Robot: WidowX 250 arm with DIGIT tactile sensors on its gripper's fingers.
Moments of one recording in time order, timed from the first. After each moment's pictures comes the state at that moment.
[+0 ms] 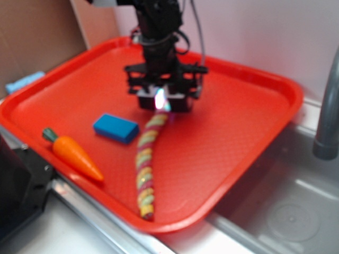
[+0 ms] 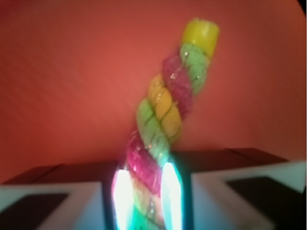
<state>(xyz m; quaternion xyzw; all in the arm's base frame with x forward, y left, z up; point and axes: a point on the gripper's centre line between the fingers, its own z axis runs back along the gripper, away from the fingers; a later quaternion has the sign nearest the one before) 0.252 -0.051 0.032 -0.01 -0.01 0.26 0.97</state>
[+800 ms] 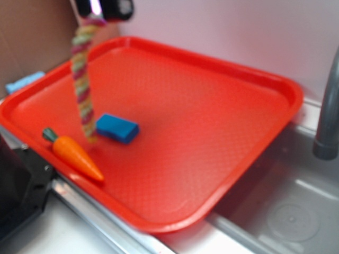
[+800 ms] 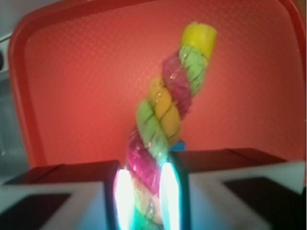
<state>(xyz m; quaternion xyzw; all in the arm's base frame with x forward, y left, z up) 0.208 -0.015 0.180 -0.08 0.03 0.09 0.99</state>
